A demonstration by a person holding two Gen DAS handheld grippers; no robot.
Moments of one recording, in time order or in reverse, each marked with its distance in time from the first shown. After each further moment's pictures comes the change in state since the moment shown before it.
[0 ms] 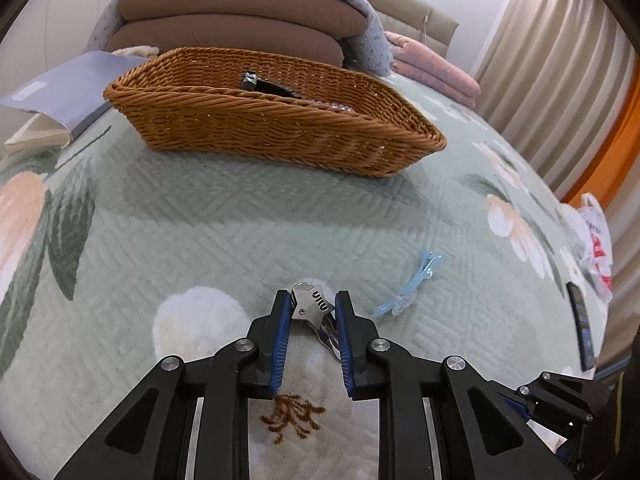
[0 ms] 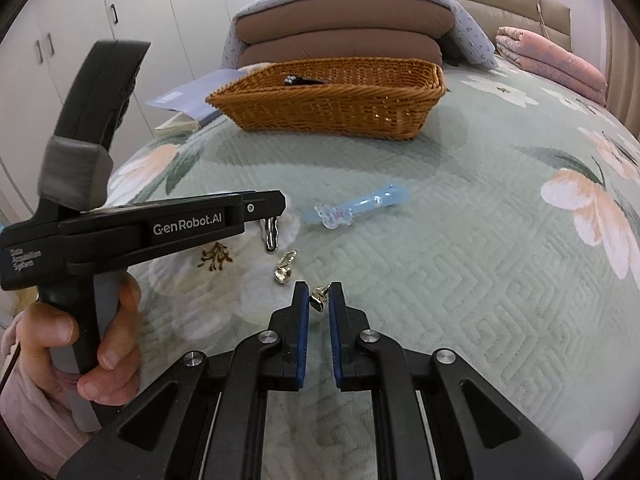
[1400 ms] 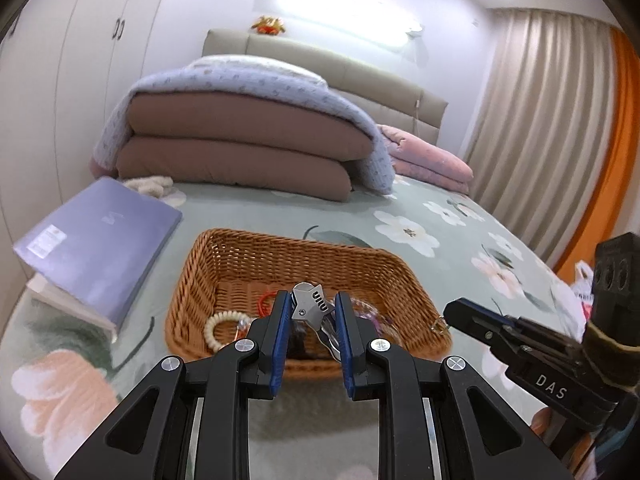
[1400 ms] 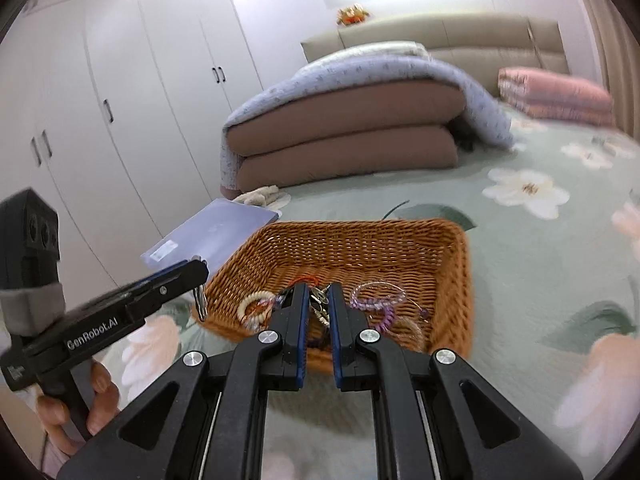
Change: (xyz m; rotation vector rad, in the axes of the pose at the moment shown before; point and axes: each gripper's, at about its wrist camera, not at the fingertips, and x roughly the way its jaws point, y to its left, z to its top) left arm -0.058 0.039 0.140 0.023 -0.304 -0.004; right arm 0.042 -0.045 0.196 0.141 -0.235 0.110
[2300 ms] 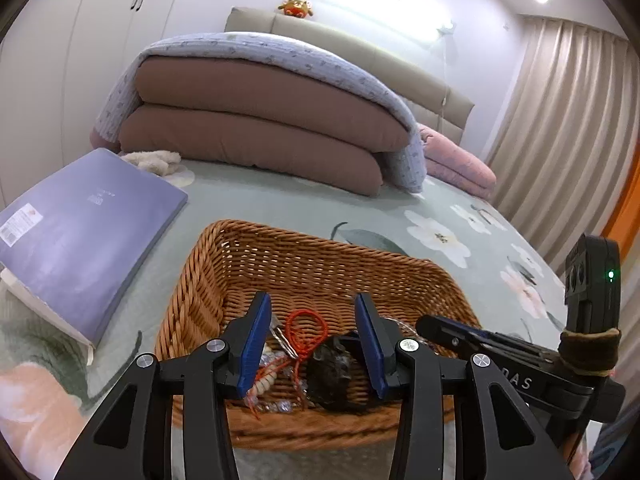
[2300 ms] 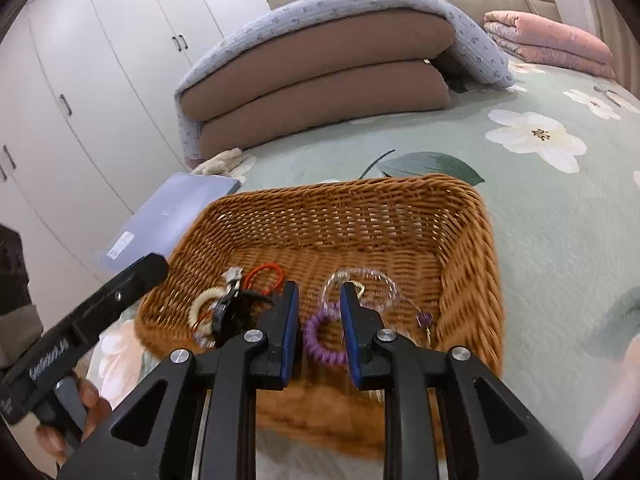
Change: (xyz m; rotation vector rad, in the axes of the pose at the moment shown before) left arm 0.059 0.026 0.007 -0.066 0.027 0.028; right arm 0.053 -0.024 0.001 0.050 0.149 -0.038
